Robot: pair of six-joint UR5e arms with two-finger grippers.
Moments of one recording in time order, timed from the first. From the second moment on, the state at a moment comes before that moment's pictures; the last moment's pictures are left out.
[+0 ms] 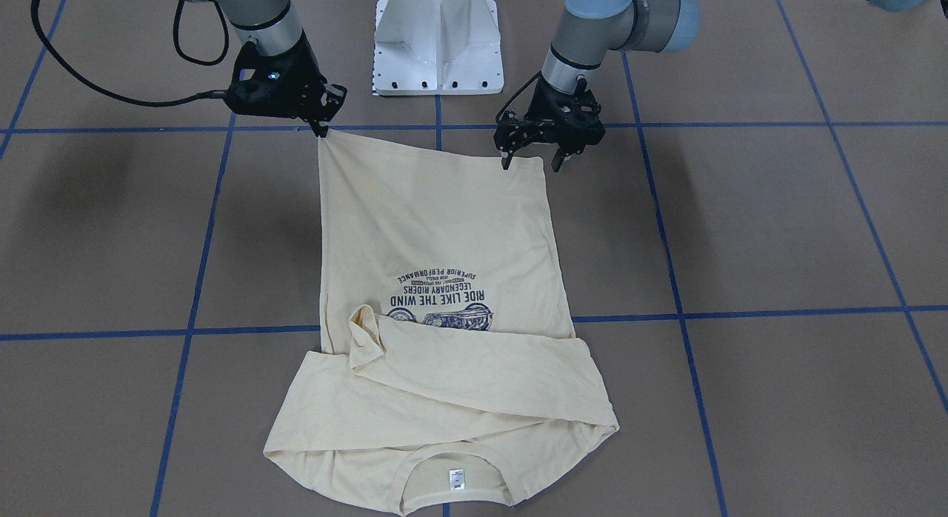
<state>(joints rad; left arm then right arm) -0.35 -1.90 -1.92 -1.87 -1.63 -1.44 0.49 -1.23 2.14 -1.67 1.92 1.45</state>
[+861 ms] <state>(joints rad) -0.27 -1.89 -1.89 -1.87 -1.63 -1.44 0.49 -1.22 2.14 -1.67 1.92 1.45</state>
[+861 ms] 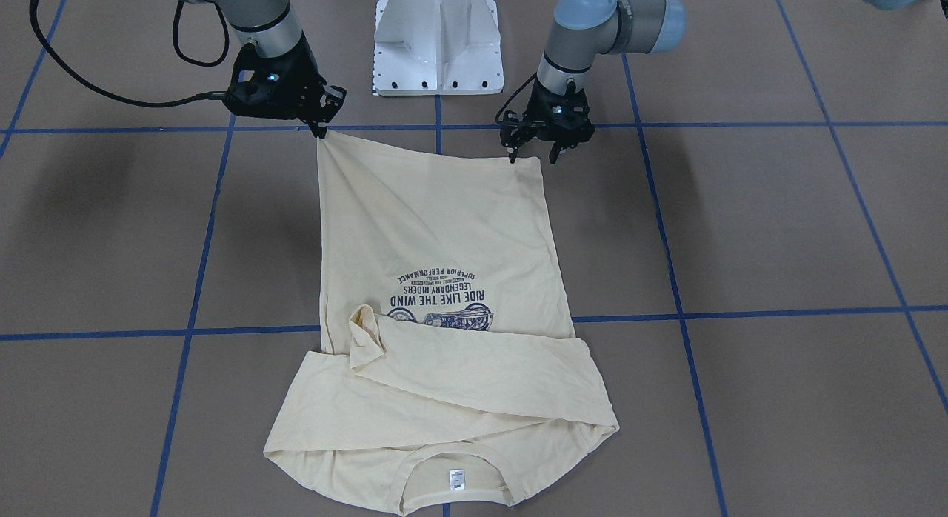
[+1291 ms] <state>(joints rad) -0.27 -1.89 -1.88 -1.87 -1.64 -1.44 0.49 -1.22 2.14 -1.67 1.92 1.45</state>
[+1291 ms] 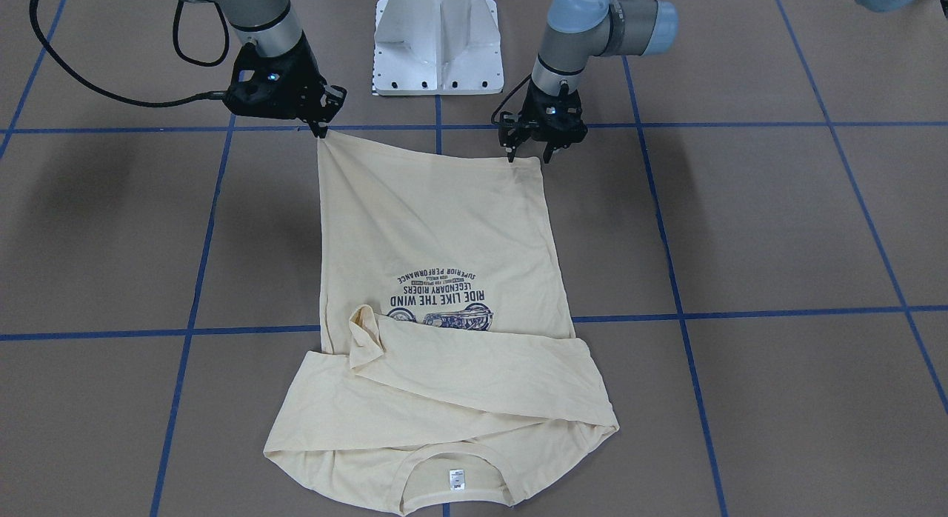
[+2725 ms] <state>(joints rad) -0.28 -1.89 -1.88 -1.87 -1.64 -1.43 0.49 -1.23 2.14 -1.67 1.92 1.45</state>
